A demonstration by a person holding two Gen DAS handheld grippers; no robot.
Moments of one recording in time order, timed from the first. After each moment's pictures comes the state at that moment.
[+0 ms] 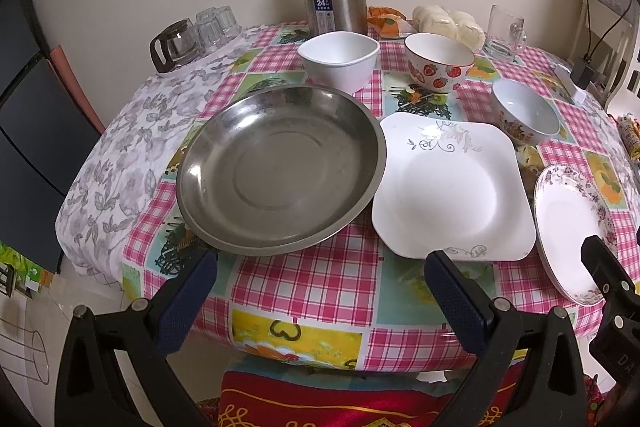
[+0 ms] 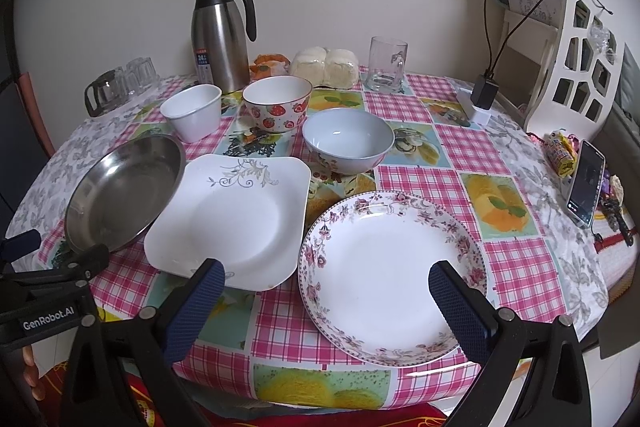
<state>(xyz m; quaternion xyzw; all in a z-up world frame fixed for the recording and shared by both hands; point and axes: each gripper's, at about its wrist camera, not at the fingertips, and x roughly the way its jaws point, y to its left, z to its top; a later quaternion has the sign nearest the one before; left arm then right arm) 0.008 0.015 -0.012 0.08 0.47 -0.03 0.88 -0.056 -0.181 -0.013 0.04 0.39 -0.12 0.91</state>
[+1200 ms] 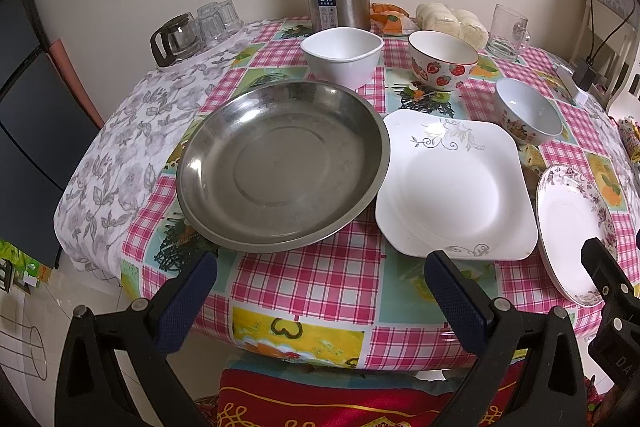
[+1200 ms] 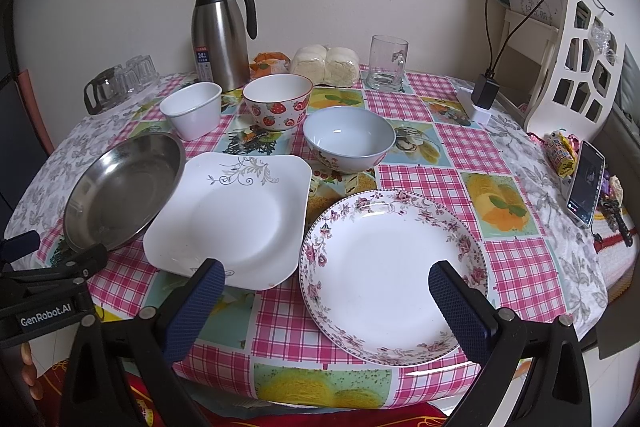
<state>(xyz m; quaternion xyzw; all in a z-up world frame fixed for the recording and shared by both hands) 0.009 0.015 -0.013 0.08 0.47 -0.03 0.88 -0.054 -0.179 -0.014 0.04 0.40 -0.12 0.91</state>
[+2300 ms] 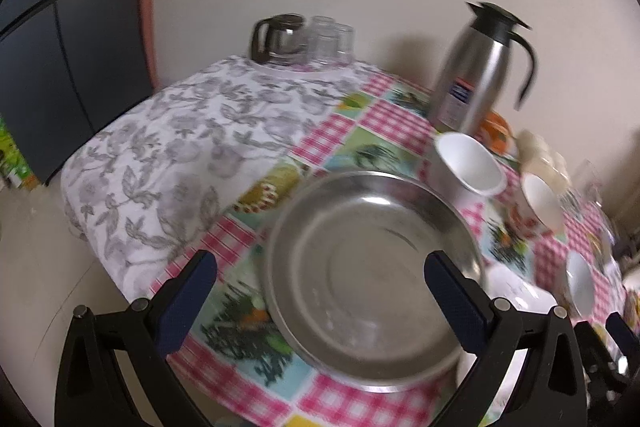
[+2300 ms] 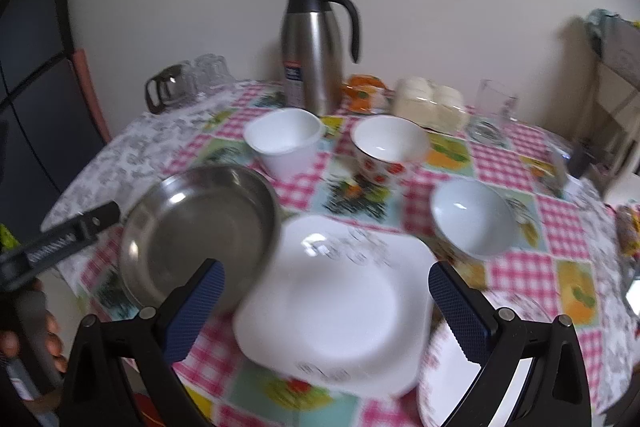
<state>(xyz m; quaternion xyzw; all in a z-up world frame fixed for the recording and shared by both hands) 0.091 0.137 0.008 -0.11 0.41 0.09 0.90 0.051 -0.107 0.016 0.02 0.39 0.01 0.92</state>
